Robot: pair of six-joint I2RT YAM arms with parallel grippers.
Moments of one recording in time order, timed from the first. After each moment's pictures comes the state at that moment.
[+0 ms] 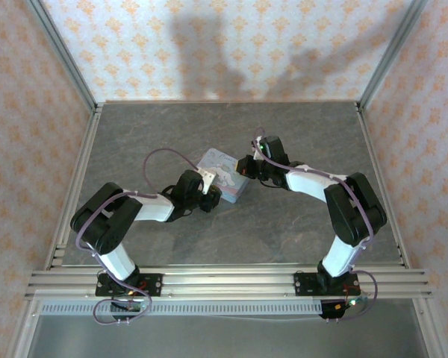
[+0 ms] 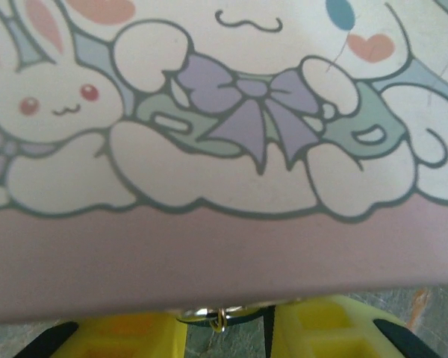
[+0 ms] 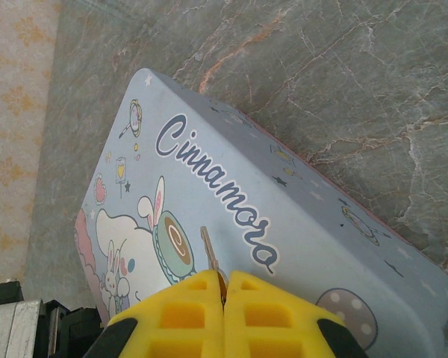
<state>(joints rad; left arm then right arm) -0.56 1.69 0.63 0.33 0.15 -0.19 0.47 1.73 0.98 0.04 -0.41 0.69</state>
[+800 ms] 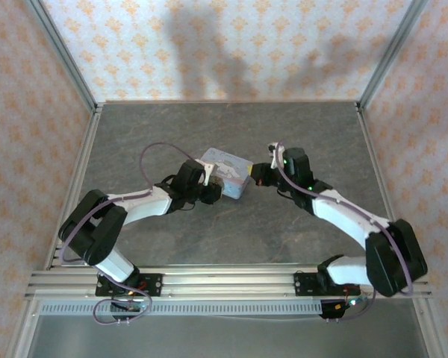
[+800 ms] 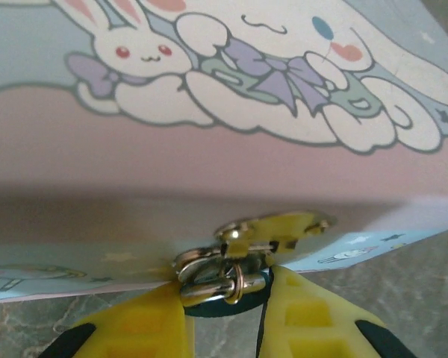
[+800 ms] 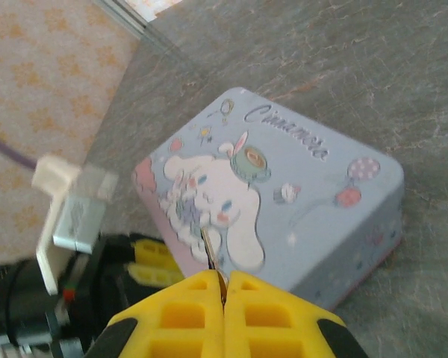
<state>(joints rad) -0.56 1.57 0.78 0.00 0.21 -0.41 0.46 1.26 0.68 0.08 -0.37 0.57</state>
